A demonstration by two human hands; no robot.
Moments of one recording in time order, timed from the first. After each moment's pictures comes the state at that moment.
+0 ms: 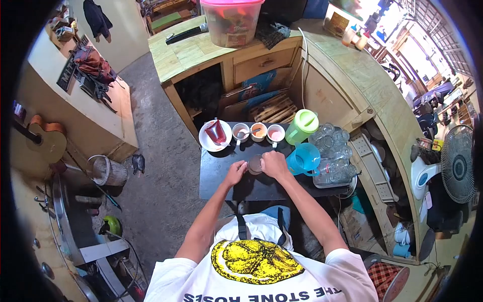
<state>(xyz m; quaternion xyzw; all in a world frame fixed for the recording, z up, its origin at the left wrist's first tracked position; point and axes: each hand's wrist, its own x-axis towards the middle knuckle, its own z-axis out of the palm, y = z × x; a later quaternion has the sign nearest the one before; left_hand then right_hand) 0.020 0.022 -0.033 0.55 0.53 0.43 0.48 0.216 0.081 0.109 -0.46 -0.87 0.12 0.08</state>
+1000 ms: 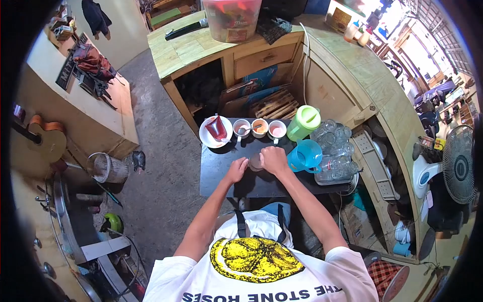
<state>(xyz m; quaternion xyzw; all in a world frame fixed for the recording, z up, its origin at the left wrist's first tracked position) 0.019 0.021 -0.024 0.61 0.56 0.38 0.41 0.206 0.082 0.107 -0.45 -0.88 0.11 0.12</state>
